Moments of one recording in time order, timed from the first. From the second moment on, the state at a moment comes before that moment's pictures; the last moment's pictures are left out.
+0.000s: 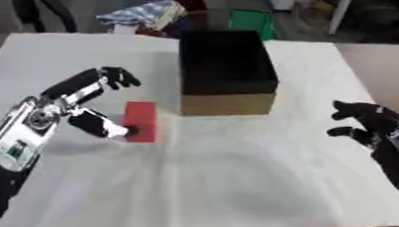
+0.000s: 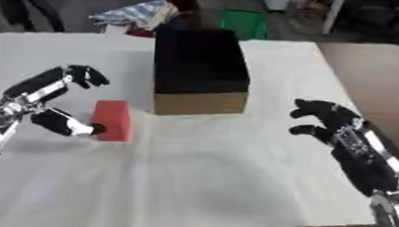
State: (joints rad) left arm -0.51 0.45 -0.17 -1.36 -0.57 -0.26 -0.36; right arm -0.17 -0.34 0.06 -1.81 -0.27 -0.09 0.43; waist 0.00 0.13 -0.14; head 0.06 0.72
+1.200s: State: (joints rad) left arm -0.57 0.41 -0.17 -1.21 -0.66 -0.29 -0.35; right arm -0.16 -0.34 0.06 -1.81 -0.27 -0.09 0.44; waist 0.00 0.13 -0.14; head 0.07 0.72
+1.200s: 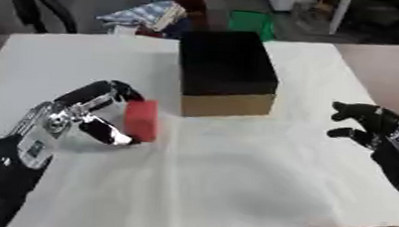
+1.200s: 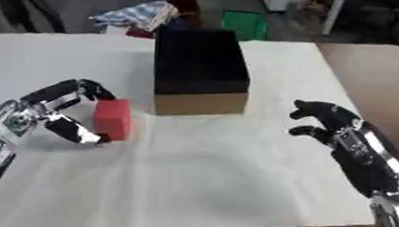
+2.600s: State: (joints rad) left arm -0.71 0.44 -0.17 -1.32 -0.43 -0.17 -0.06; right arm -0.16 -0.34 0.07 -1.81 -0.27 -0.09 0.45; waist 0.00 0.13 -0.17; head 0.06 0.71
